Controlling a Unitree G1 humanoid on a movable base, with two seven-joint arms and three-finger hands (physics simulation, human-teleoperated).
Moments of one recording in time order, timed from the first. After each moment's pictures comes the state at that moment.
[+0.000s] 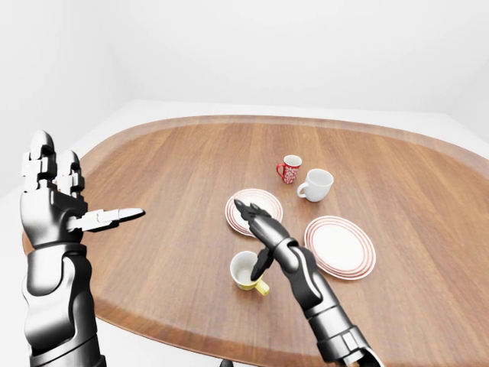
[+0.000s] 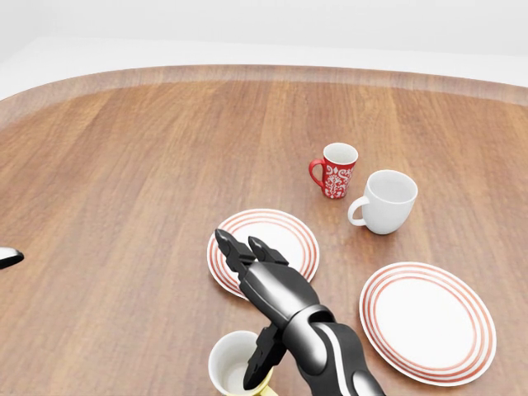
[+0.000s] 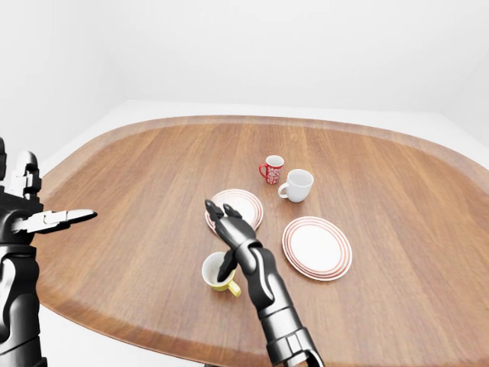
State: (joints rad) left arm -0.14 0.31 0.49 -0.26 -0.29 0.09 -0.09; right arm -0.27 0.07 0.22 0.26 -0.92 0.00 0.30
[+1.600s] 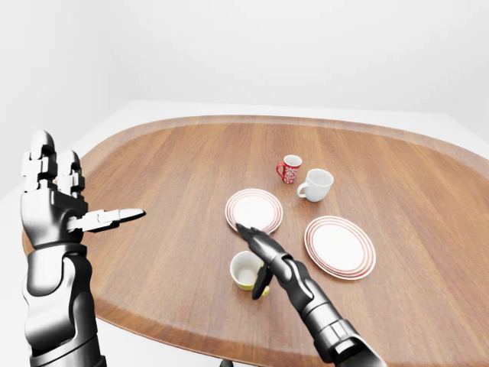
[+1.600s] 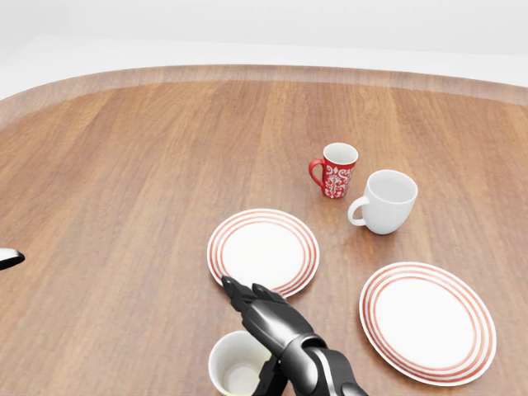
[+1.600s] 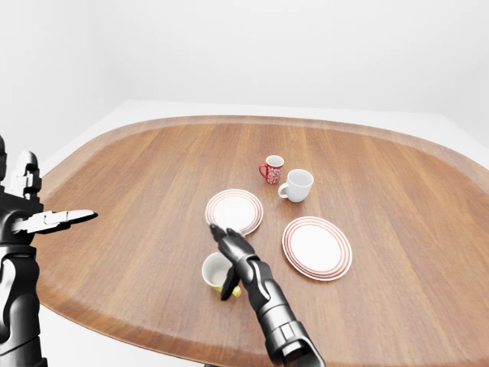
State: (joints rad) left arm -0.13 0.30 0.49 -0.27 -0.28 0.09 -0.10; right arm -0.33 0.07 0.21 0.66 -0.90 -0.09 0.19
